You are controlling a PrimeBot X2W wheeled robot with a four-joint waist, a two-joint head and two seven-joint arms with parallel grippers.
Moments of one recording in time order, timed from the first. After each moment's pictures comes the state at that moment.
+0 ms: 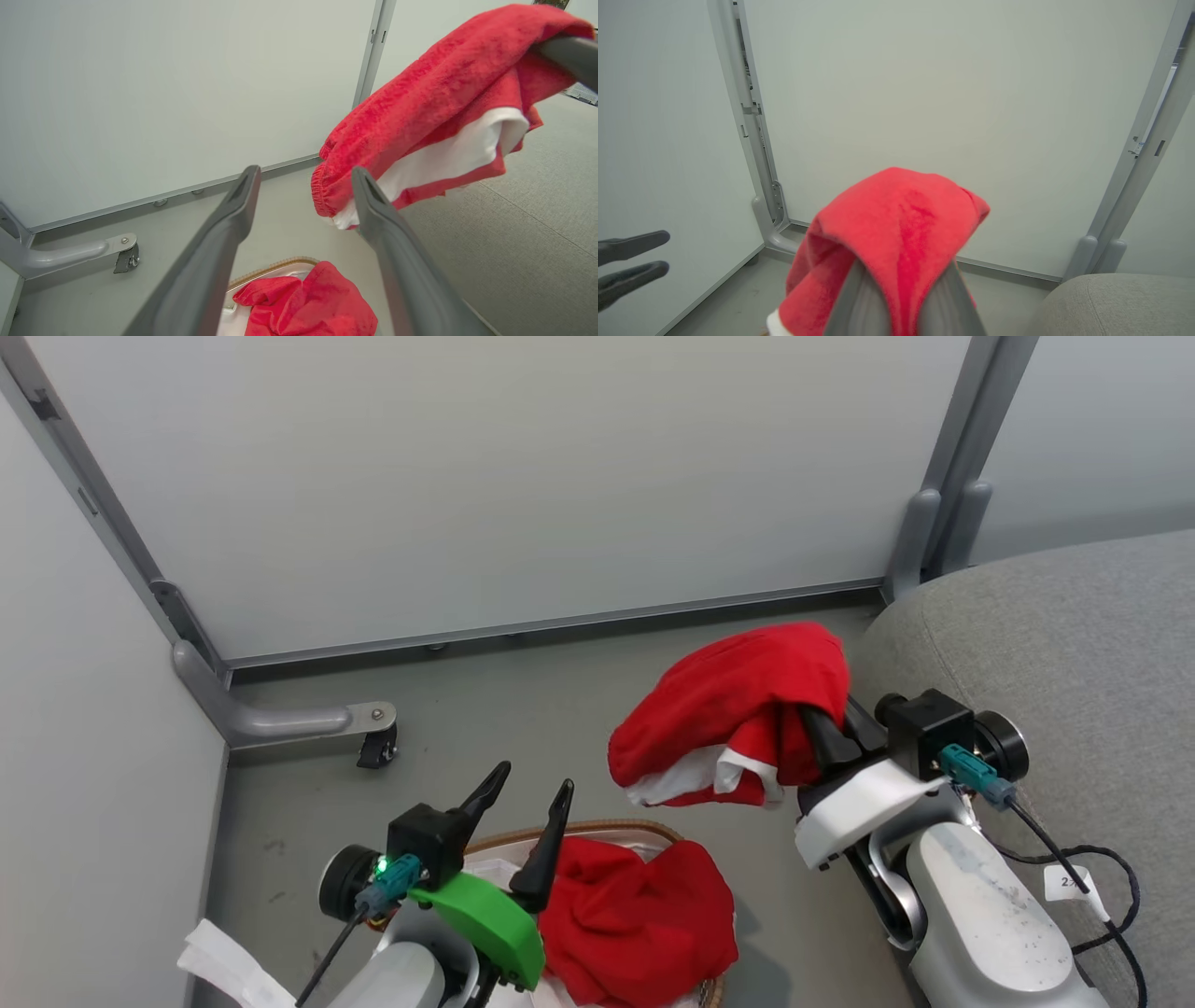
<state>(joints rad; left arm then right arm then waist) -0.33 0.17 -0.69 0.48 -0.55 -0.07 -0.26 -0.38 -0.05 0.24 0.38 0.15 0.13 -0.26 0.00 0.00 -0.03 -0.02</state>
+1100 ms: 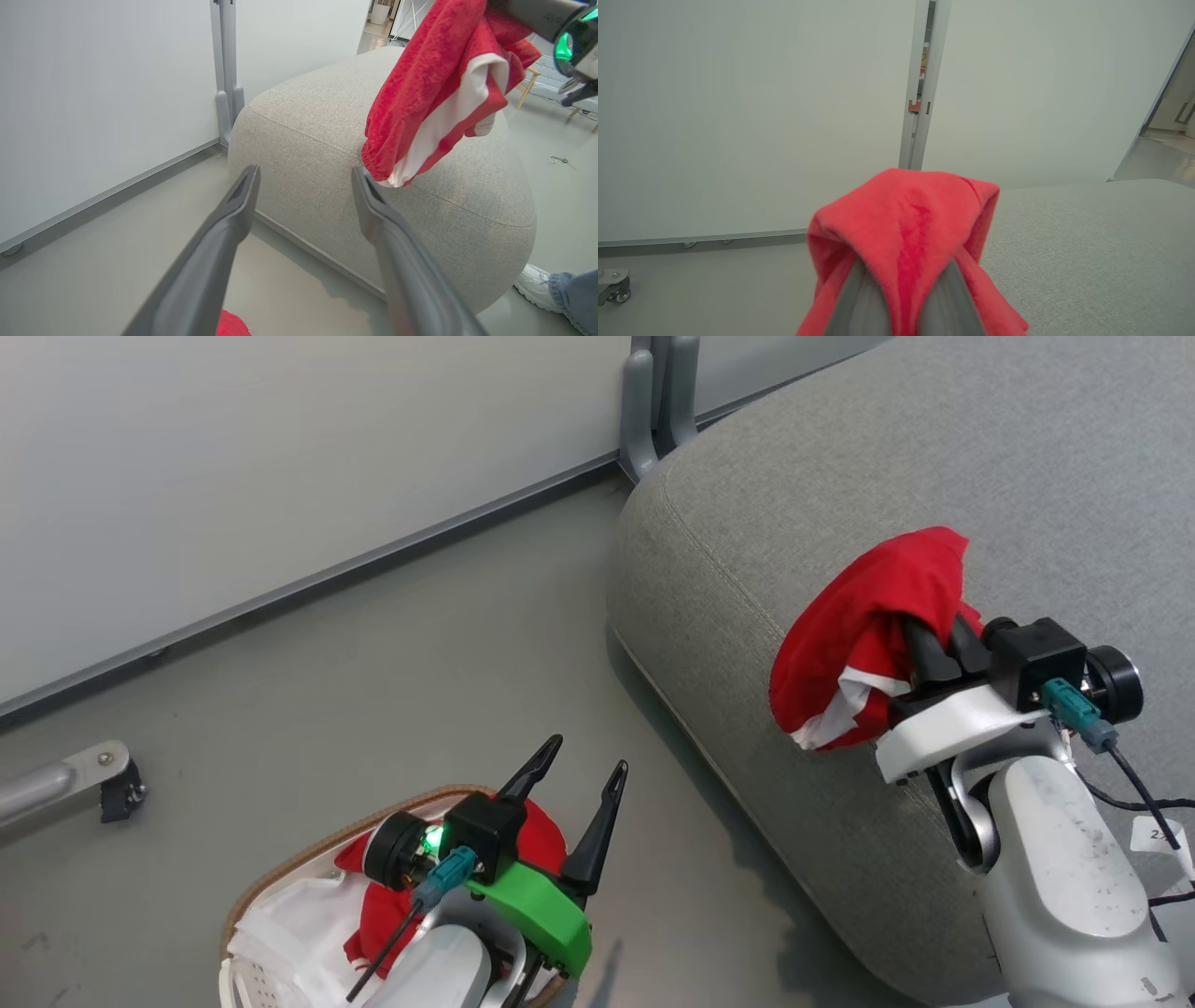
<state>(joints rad) -0.31 0.06 -0.60 0.45 -0.35 -0.13 -0.26 -0.44 -0.07 0.05 0.34 0.05 0.13 -0.26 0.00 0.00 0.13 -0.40</state>
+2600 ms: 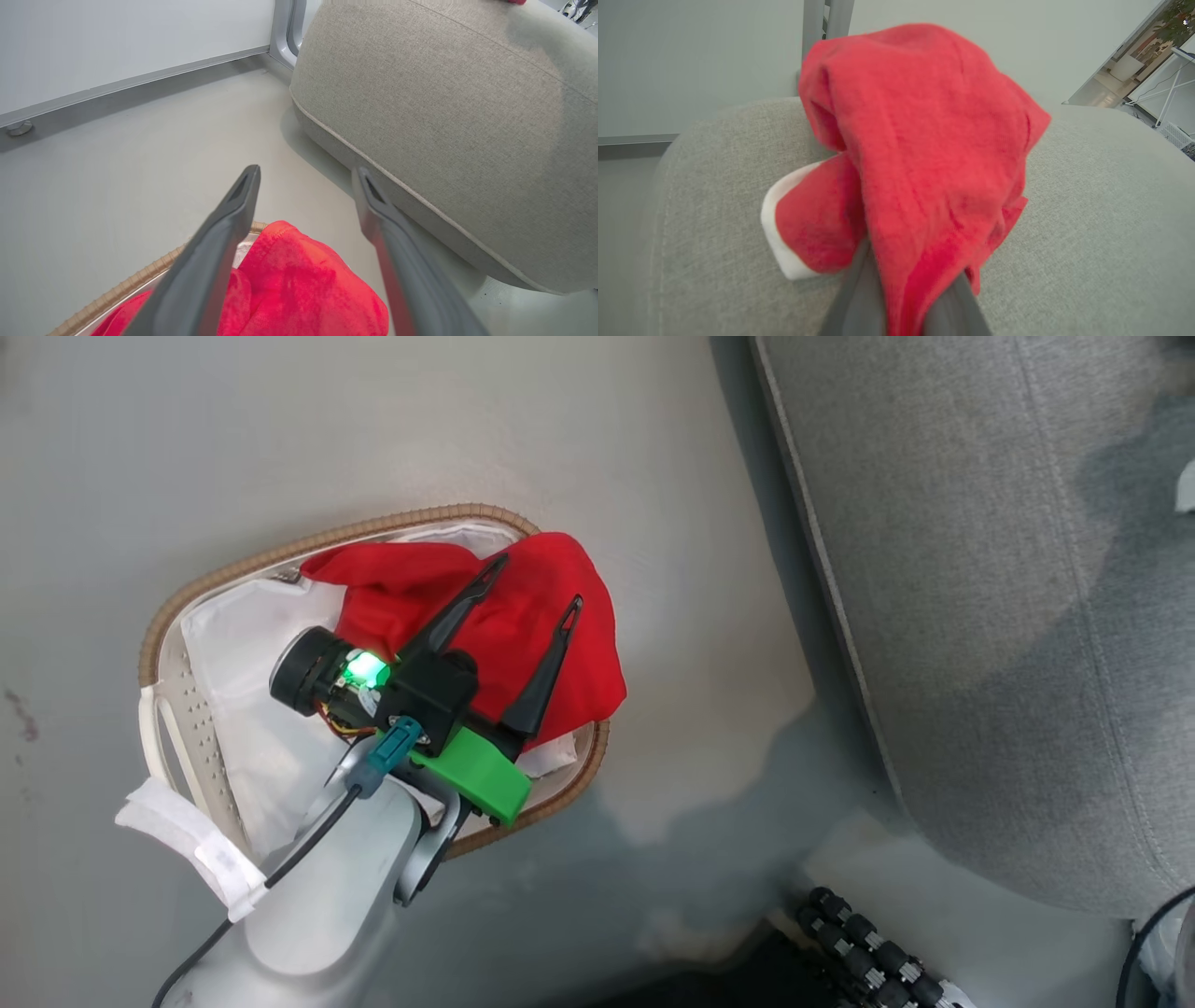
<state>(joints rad) -0.57 0.23 -0.67 0.32 -0.30 -0.09 -0.25 -0.93 -0.26 -0.37 0.70 -0.03 0.13 -0.26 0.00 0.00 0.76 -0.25</state>
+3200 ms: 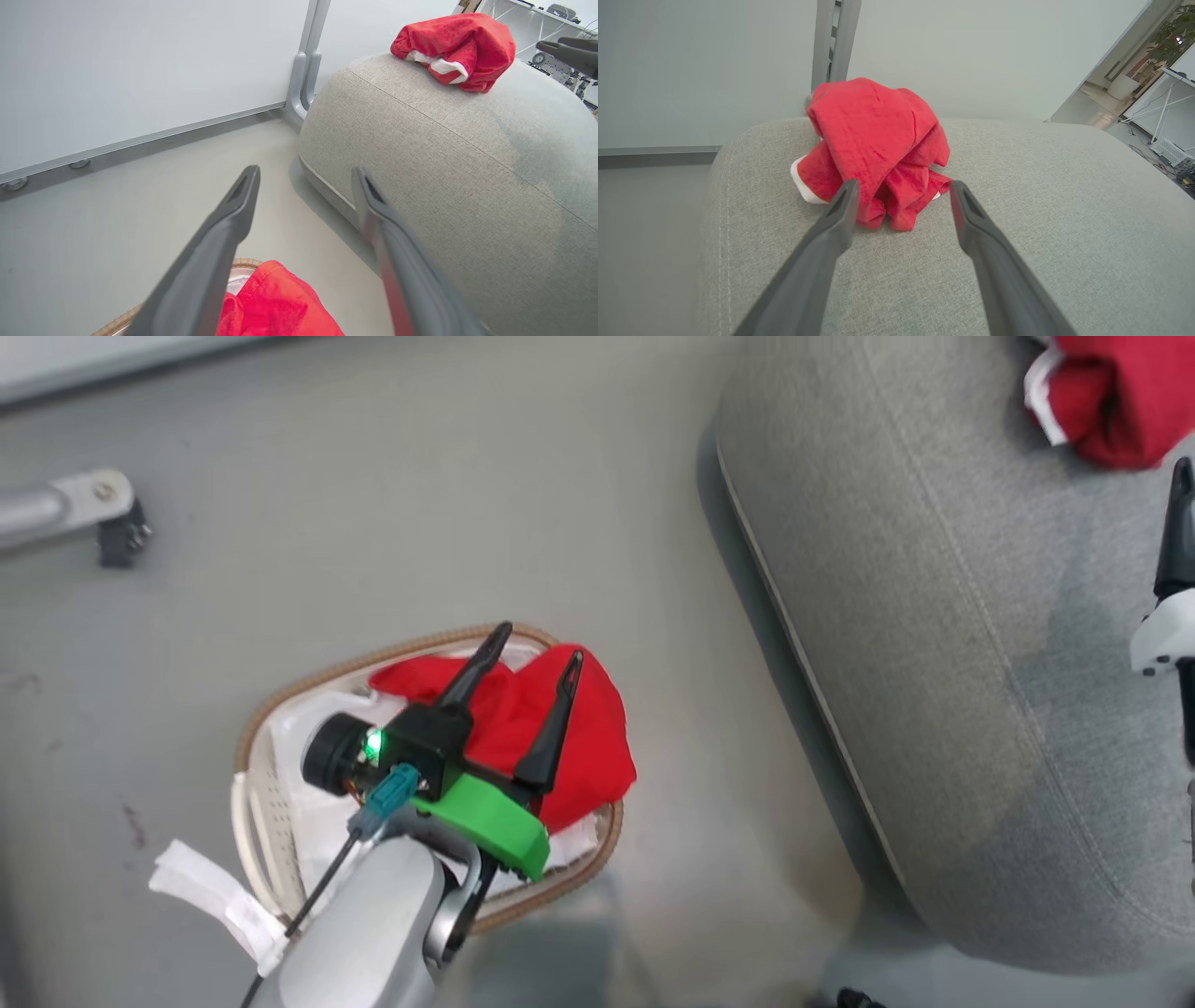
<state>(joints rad) -0.45 0.14 -0.58 0.36 -0.37 -0.10 -0.26 -0.66 -0.27 -0.31 0.61 -0.04 0.13 -0.26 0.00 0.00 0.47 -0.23</state>
